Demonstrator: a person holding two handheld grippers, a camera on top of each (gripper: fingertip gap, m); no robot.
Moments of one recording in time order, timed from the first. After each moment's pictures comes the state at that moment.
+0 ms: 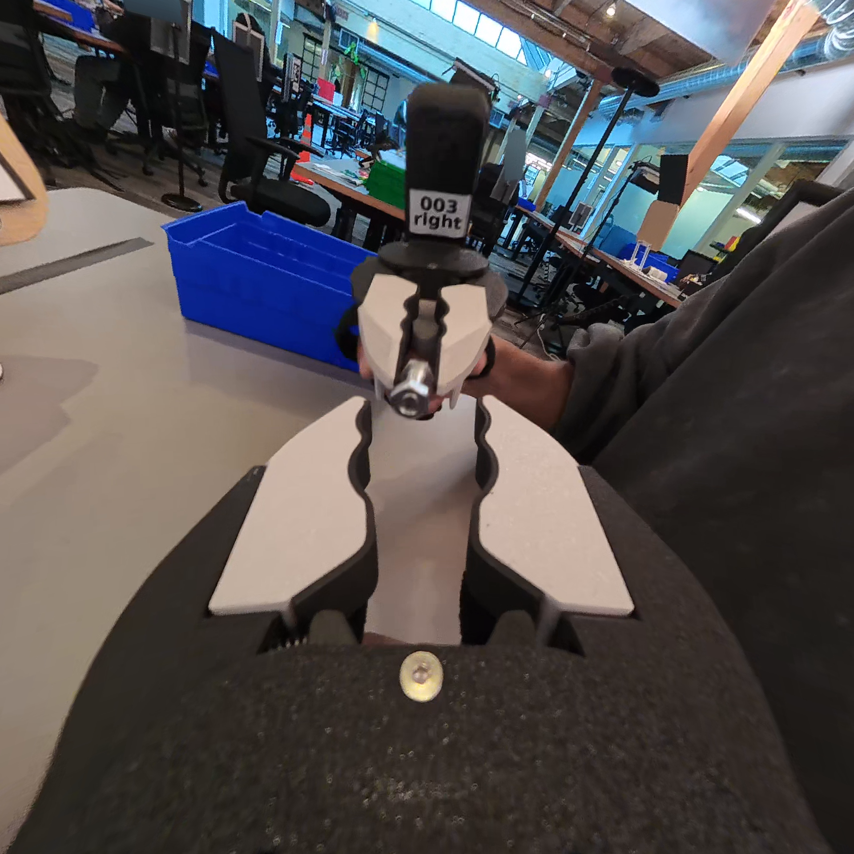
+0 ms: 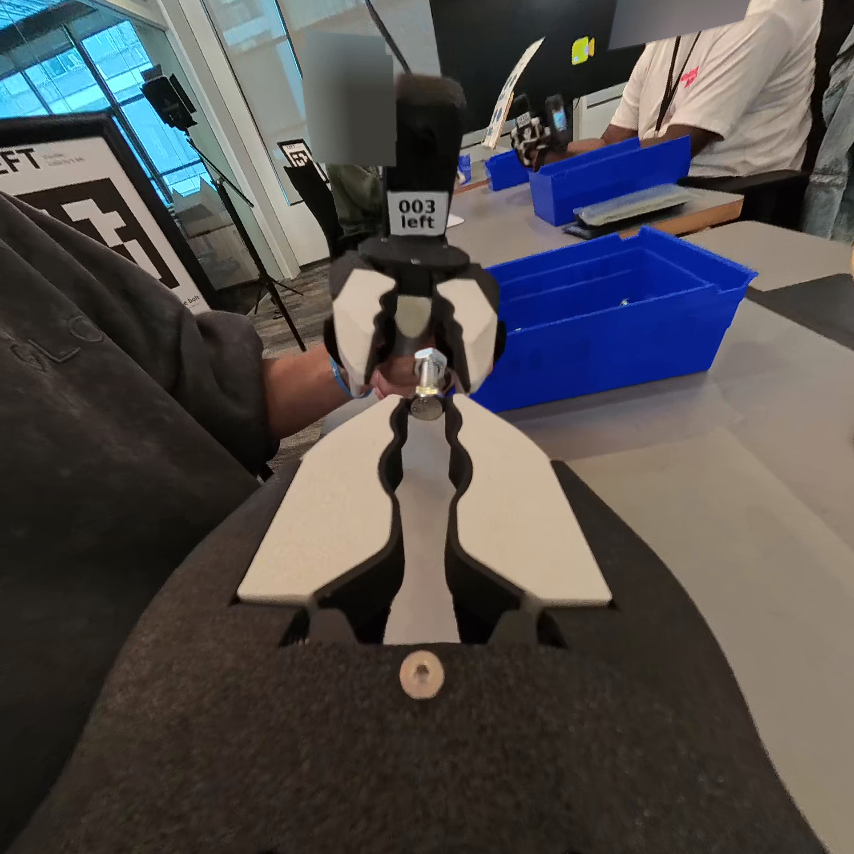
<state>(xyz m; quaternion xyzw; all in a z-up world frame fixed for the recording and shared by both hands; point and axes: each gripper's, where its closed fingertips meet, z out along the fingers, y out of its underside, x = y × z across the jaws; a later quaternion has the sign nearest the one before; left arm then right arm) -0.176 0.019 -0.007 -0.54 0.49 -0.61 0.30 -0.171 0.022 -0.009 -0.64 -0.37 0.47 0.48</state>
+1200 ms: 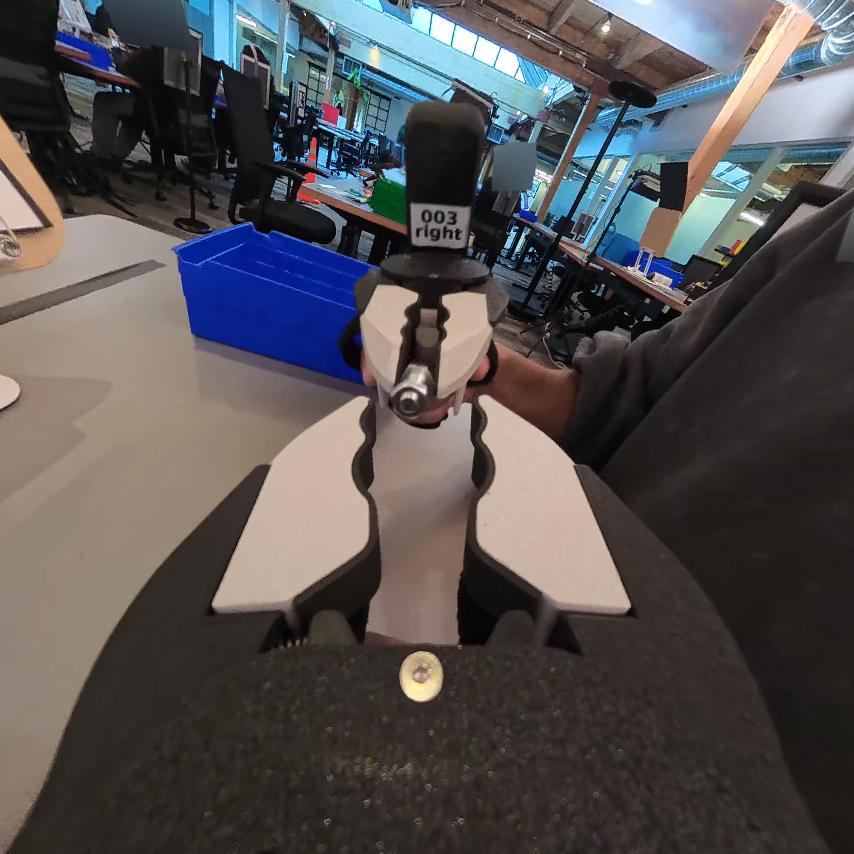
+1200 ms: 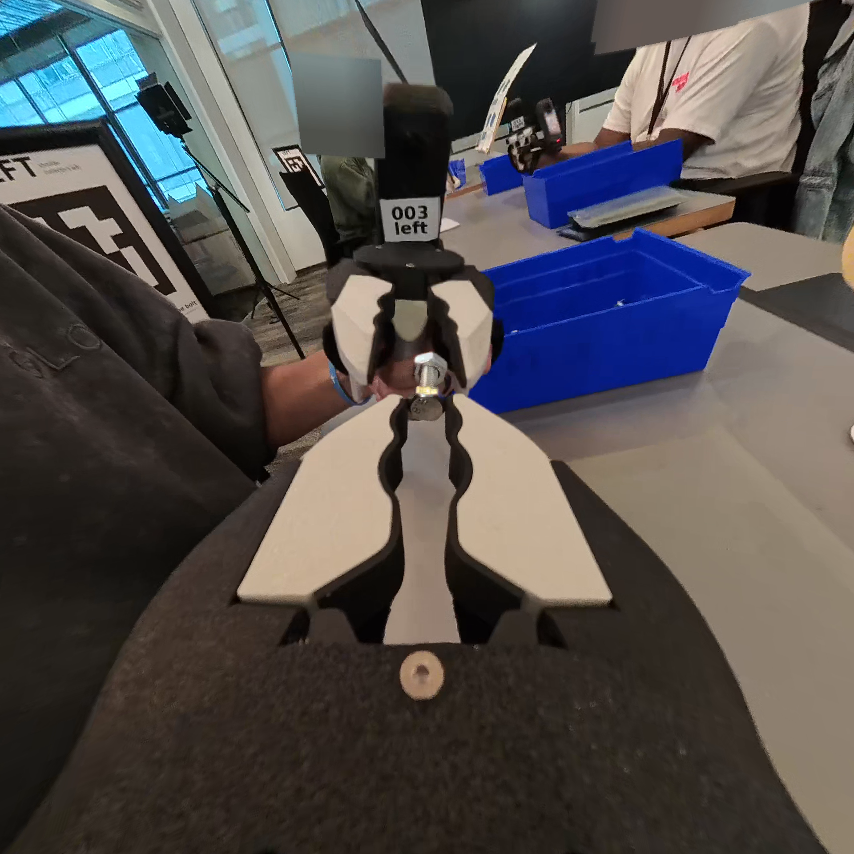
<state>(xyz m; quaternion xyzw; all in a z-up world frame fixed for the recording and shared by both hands) -0.175 0.020 -0.003 -0.53 0.49 -0.61 0.32 -0.170 0.023 -0.007 -0.64 -0.36 0.47 0.48</state>
